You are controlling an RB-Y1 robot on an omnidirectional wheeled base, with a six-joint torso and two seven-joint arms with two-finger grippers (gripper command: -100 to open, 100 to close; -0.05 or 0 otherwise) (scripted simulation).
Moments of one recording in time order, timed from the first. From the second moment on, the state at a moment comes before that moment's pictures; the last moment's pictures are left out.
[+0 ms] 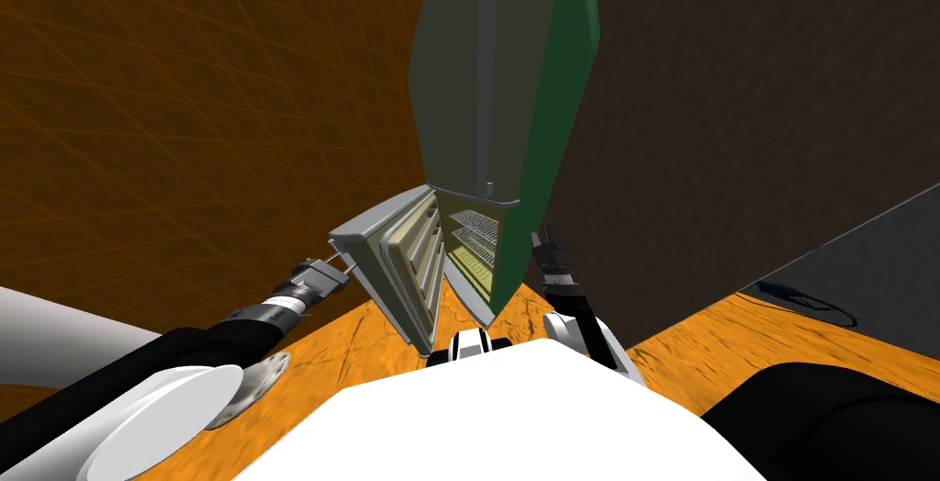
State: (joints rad) left arm 0.35 0.31 0.57 -2.49 0.81 0.82 0.28; right arm 0.53 -0.02 -0.06 -2.24 0.01 -0.44 -0.17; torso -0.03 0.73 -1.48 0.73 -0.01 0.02
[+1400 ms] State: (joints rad) left arm 0.35 0.31 0.60 -2.54 0.80 0.82 0.28; right arm 0.53 -0.02 -0.06 -2.24 0.01 -0.44 -0.17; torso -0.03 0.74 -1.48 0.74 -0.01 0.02
